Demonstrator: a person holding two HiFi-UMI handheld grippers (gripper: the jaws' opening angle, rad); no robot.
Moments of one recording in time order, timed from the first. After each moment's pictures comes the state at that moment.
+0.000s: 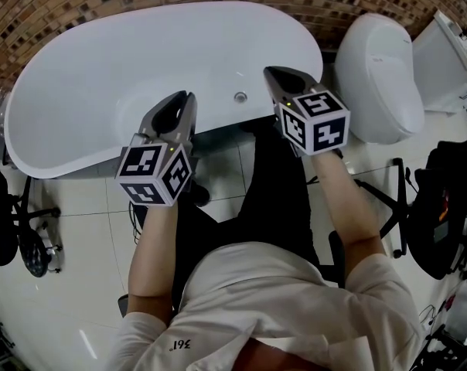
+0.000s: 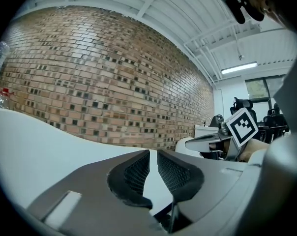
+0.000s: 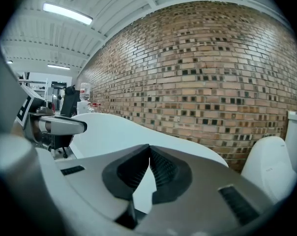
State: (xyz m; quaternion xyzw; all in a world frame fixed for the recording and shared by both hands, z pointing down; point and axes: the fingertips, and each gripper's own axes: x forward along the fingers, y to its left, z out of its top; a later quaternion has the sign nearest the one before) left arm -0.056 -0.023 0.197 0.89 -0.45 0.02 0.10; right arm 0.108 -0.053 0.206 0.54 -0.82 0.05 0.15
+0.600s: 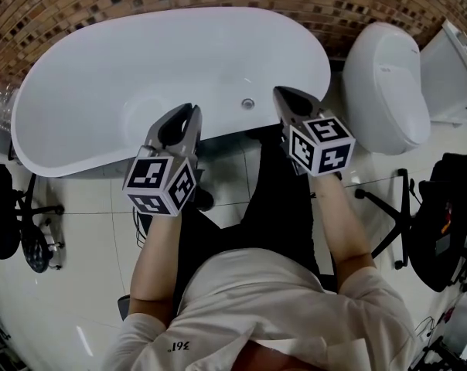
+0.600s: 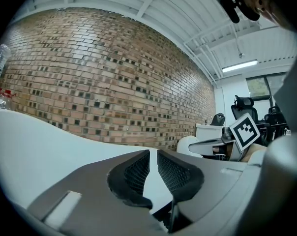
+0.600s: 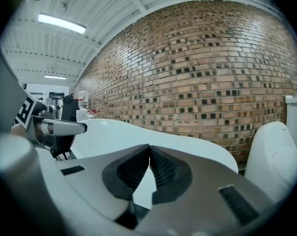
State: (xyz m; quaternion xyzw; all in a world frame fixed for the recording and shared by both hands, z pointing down) left arm -0.060 -0.019 0.206 0.88 -0.46 0.02 0.09; right arm 0.115 -0.041 0.227 0.54 -0.83 0.08 0.11
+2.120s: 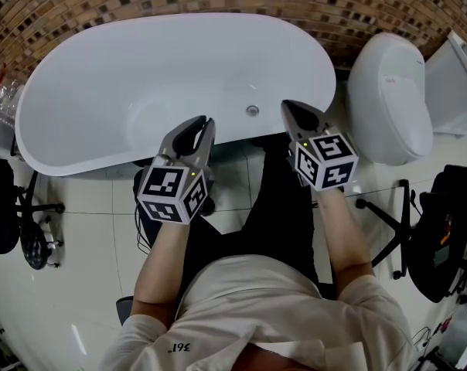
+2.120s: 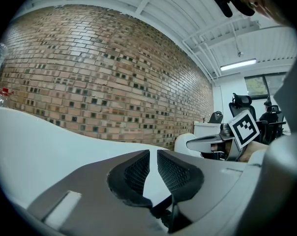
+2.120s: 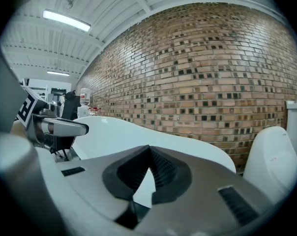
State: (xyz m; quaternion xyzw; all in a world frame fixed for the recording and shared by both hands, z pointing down) left arm -0.048 -0.012 0.222 0.89 -0.45 0.04 0.10; right arm 0.118 -0.036 0.233 0.54 -0.83 0.06 0.12
